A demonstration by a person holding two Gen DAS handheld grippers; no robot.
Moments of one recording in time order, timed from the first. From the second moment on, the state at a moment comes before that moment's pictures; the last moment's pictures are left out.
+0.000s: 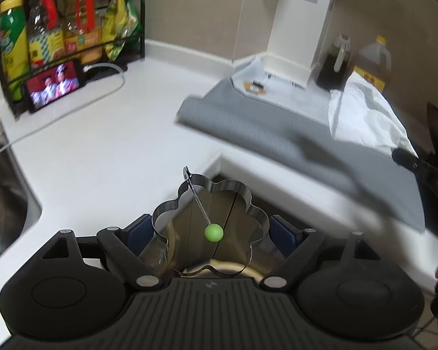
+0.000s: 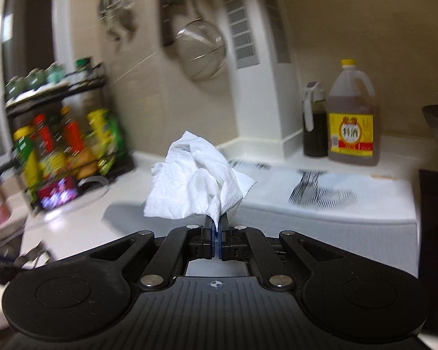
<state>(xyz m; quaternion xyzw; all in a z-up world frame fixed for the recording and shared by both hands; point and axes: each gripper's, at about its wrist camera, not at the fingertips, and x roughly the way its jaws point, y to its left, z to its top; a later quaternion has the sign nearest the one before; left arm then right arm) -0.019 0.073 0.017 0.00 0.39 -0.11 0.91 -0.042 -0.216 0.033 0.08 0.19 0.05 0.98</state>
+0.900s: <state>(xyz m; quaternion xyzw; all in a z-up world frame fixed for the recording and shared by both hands) -0.114 0.085 -0.060 0.02 0.42 -0.11 0.90 -0.142 -0.108 -0.040 -0.02 0.33 0.11 0.94</state>
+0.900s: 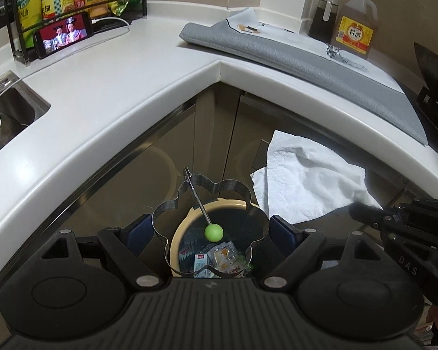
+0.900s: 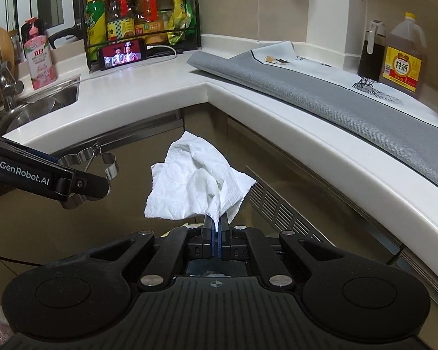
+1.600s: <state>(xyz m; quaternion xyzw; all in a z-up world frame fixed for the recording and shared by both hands) -0.111 0.084 -0.076 0.01 0.44 -0.11 0.89 -0.133 -0.097 -0.046 -0.05 0.36 0.12 0.92</state>
